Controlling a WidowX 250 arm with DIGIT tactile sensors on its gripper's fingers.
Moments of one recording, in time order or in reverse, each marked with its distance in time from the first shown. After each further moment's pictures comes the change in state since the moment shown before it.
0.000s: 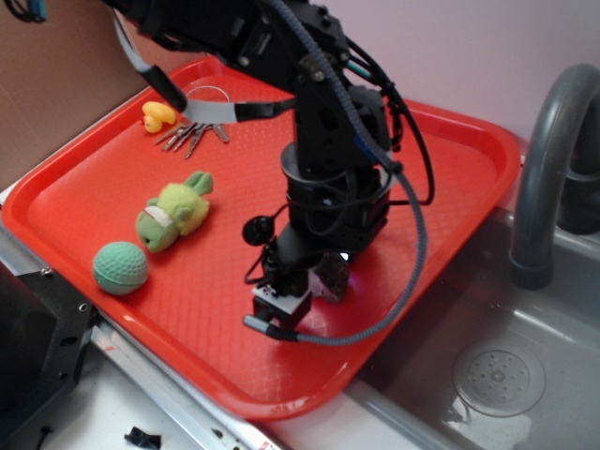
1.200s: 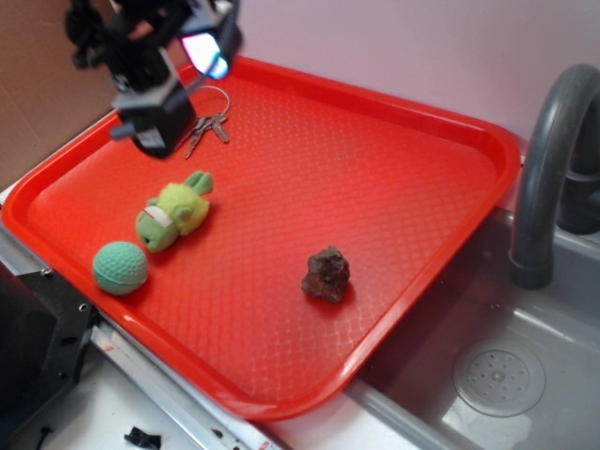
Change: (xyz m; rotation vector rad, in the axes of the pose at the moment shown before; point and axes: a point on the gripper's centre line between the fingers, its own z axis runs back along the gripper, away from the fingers) arm -0.071 -0.004 0.123 0.112 -0.278 0.203
